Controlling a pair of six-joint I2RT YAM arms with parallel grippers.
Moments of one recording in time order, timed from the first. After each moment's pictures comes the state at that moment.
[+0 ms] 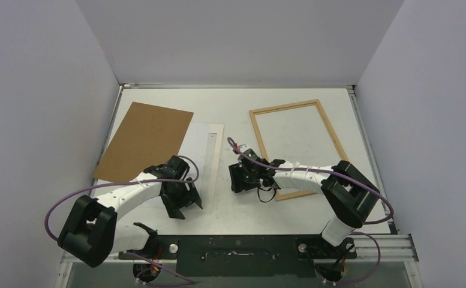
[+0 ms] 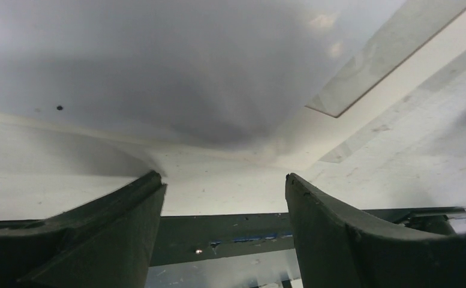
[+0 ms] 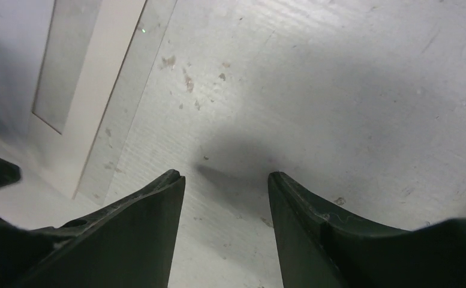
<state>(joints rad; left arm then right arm) -0.47 1.25 0.60 -0.77 0.19 -0.97 0.89 1.64 0.87 -0.20 -0.01 0.44</state>
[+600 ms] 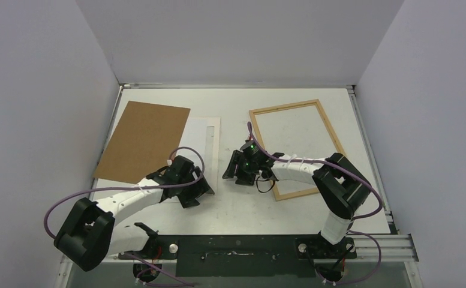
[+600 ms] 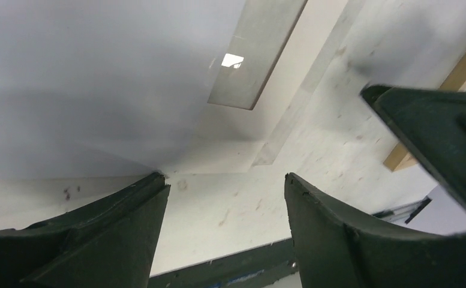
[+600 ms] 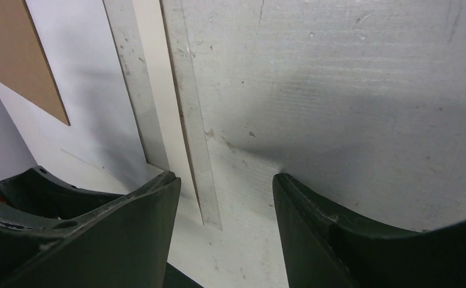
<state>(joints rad) -0.58 1.23 0.51 -0.40 0.15 -1.11 0.77 1.73 0.92 -0.09 -0.17 1.01</state>
